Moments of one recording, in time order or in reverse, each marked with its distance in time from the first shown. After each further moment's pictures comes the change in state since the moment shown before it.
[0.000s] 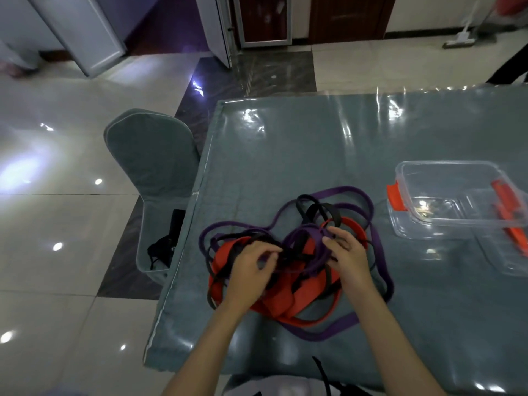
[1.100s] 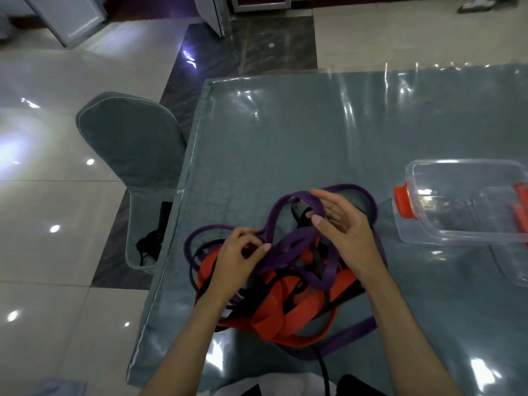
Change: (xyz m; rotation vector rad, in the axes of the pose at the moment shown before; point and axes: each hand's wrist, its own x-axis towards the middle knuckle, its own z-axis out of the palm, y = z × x) left_hand 0.071 -0.051 0.012 -0.064 -0.049 -0.114; right_hand 0.045 -0.079 0.021 -0.253 -0.395 -0.462
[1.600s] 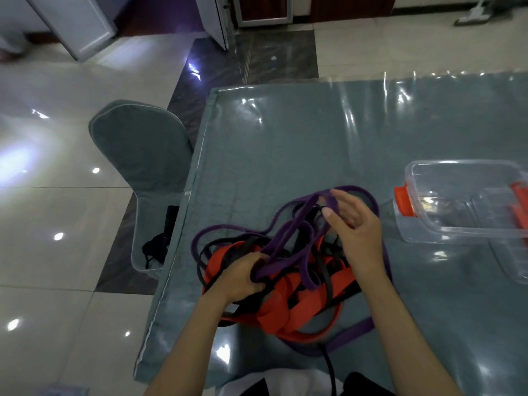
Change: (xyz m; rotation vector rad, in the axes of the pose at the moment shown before) left_hand -0.020 -0.040 -0.009 0.319 -0.522 -0.103; right_hand -0.016 0.010 0.004 -0.053 0.290 0.018
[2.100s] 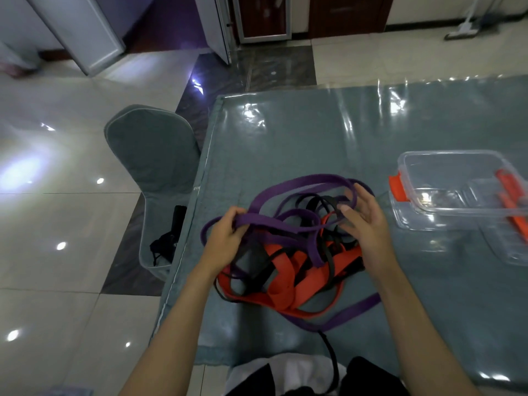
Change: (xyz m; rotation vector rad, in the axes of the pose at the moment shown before) left_hand -0.046 0.044 -0.057 -0.278 0.519 0.083; right_hand -0.043 -0.005 -0.022 0.157 0.028 0.155
